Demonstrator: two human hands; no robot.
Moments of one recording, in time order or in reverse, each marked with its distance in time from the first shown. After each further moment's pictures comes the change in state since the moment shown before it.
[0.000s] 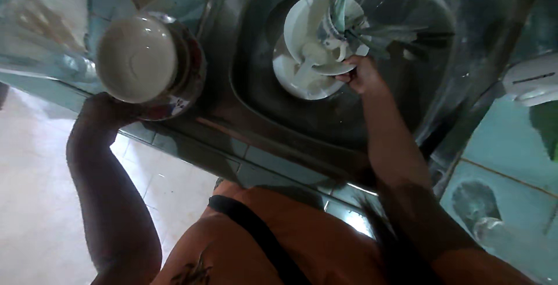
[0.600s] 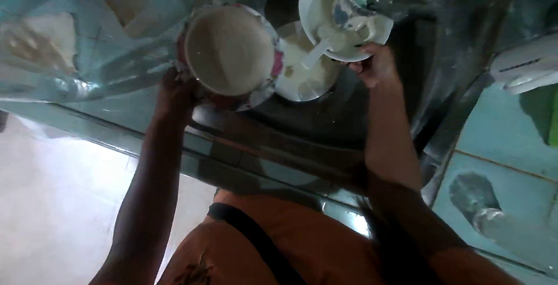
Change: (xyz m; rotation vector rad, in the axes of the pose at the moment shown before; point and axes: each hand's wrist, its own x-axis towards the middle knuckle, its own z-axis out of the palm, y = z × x) left_hand -0.016 0.090 0.114 -0.508 -0.218 0.203; right_hand -0.011 -0.021 -0.033 0.159 0.021 -0.177
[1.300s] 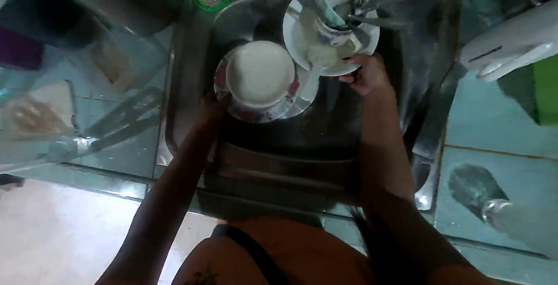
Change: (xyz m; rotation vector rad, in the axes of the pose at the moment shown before) left_hand 0.051 -0.012 0.088 0.164 -0.194 -0.085; right_hand 0.002 -0.009 -0.030 0.068 0.159 0.014
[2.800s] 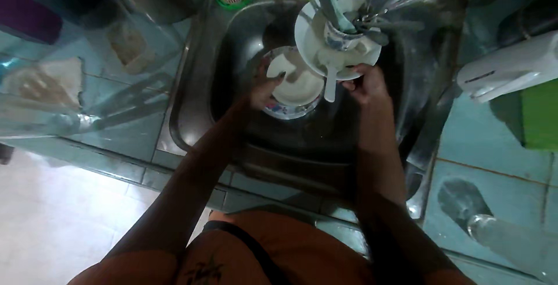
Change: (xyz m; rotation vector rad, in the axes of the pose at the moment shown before) left_hand 0.052 0.012 0.091 -0.098 -0.282 -0.057; right_hand -0.004 -0.001 0.006 0.028 -0.062 0.001
